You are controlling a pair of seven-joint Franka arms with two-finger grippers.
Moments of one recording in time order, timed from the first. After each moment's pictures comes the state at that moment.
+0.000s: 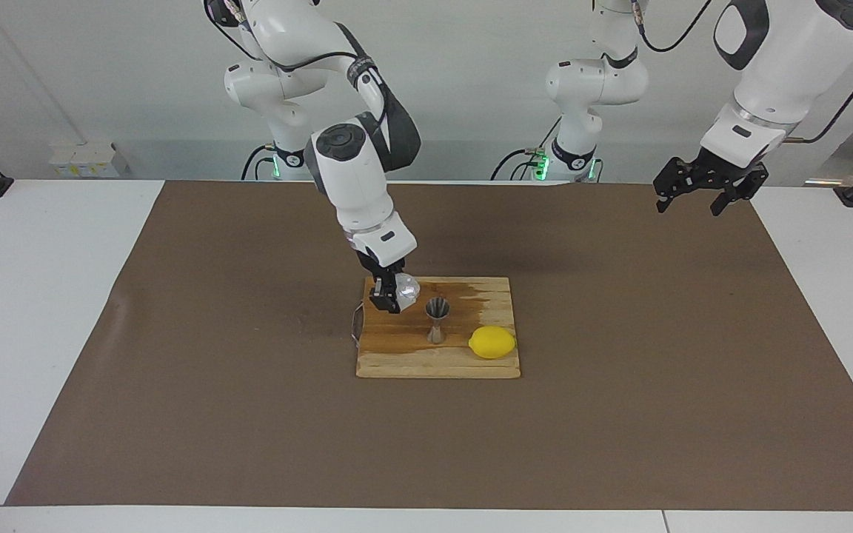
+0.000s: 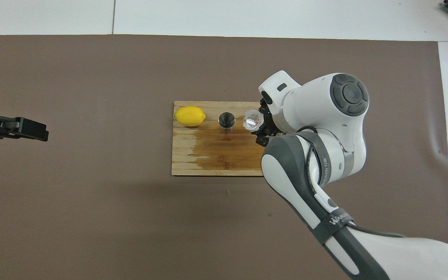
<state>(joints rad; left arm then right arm) -0.08 -0.06 0.01 -1.68 -0.02 1.60 0.05 0.41 0.27 0.05 -1.78 0.10 2.27 -1.00</state>
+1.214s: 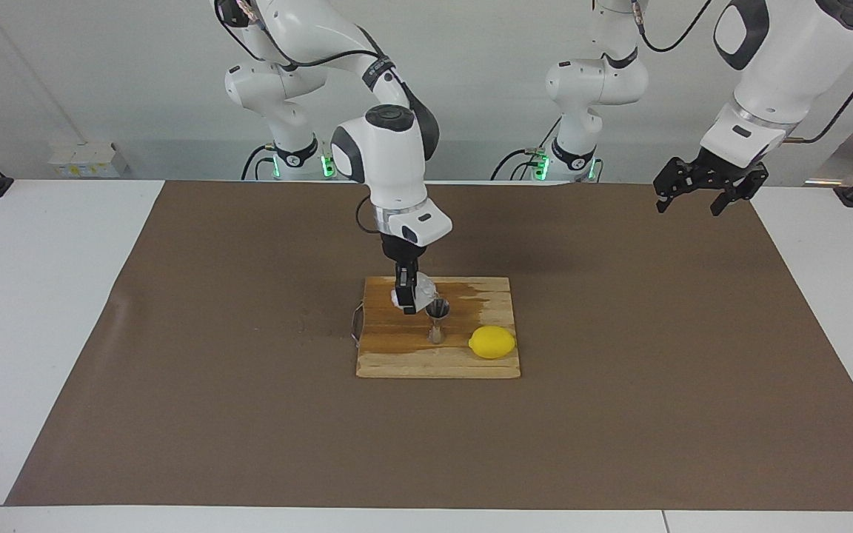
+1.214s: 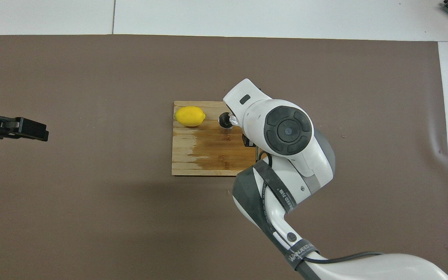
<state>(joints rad) -0.08 -0.06 0.01 -1.68 -0.02 1.60 0.05 0.48 0.28 0.05 -1.77 -0.17 2.35 -0.90</state>
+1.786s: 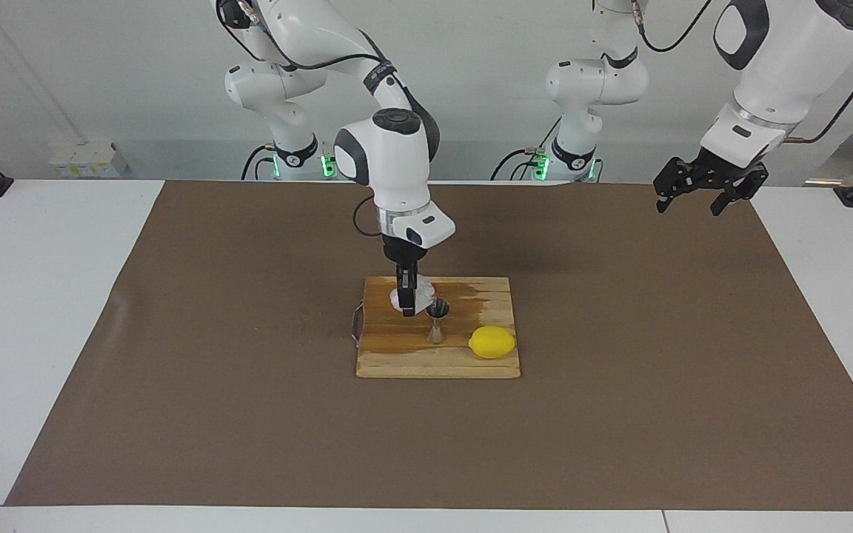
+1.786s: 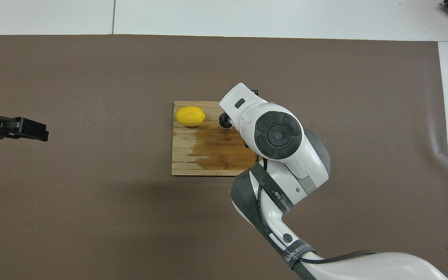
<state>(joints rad) -0.08 -0.06 0.01 -1.68 -0.02 1.60 0.05 0.48 0.29 0.04 -1.77 -0.22 2.35 -0.90</state>
